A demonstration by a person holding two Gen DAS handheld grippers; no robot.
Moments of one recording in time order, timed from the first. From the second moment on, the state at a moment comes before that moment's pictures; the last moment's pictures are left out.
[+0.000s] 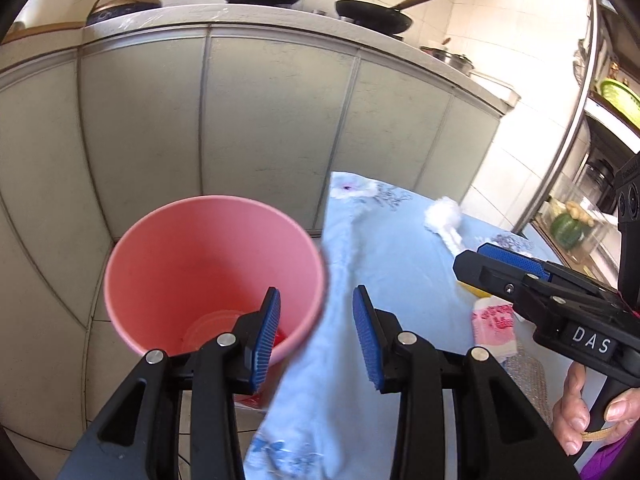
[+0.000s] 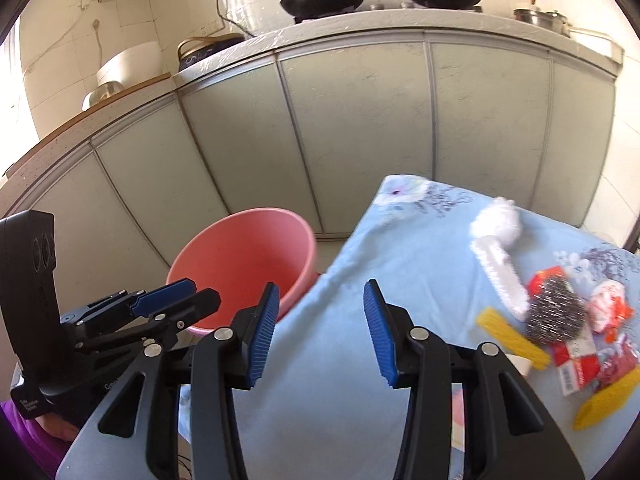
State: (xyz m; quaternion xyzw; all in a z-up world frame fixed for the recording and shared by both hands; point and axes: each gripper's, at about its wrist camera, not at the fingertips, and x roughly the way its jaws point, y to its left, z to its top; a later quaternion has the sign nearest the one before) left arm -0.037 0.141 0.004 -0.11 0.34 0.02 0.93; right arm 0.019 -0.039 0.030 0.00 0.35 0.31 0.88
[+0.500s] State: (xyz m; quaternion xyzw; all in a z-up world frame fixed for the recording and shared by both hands) left arm -0.026 0.042 0.010 -0.06 0.36 -0.10 0.93; right arm -0.013 -0.175 0.026 0.02 0.32 0.18 0.93
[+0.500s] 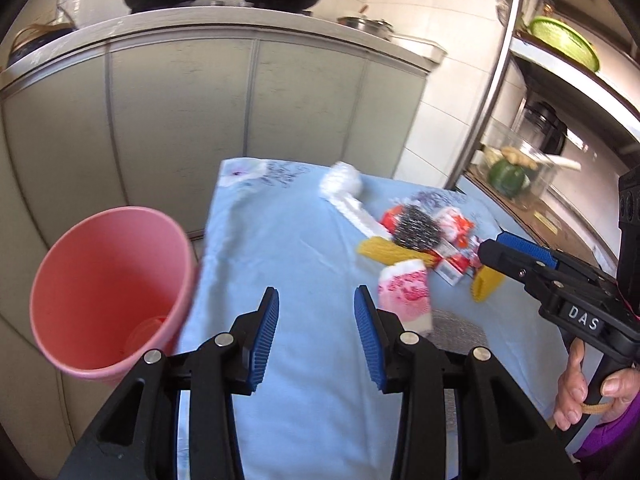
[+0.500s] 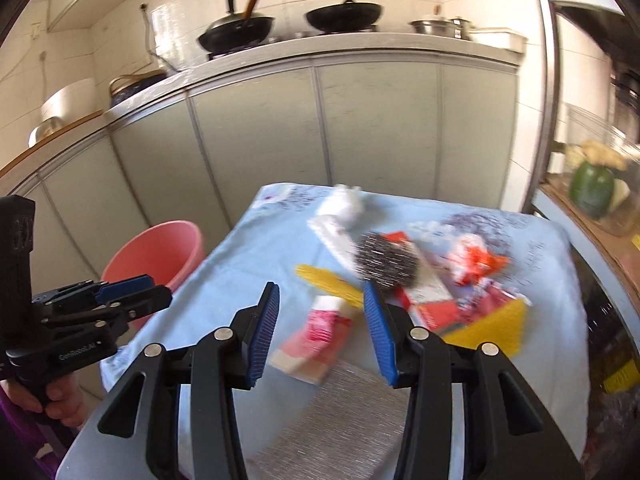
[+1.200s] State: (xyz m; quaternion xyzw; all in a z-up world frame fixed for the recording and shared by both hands) left arm -0.006 -0.059 -0.029 0.06 0.41 -0.17 0.89; right arm -0.028 -0.245 -0.021 0.08 0.37 0.12 0.92
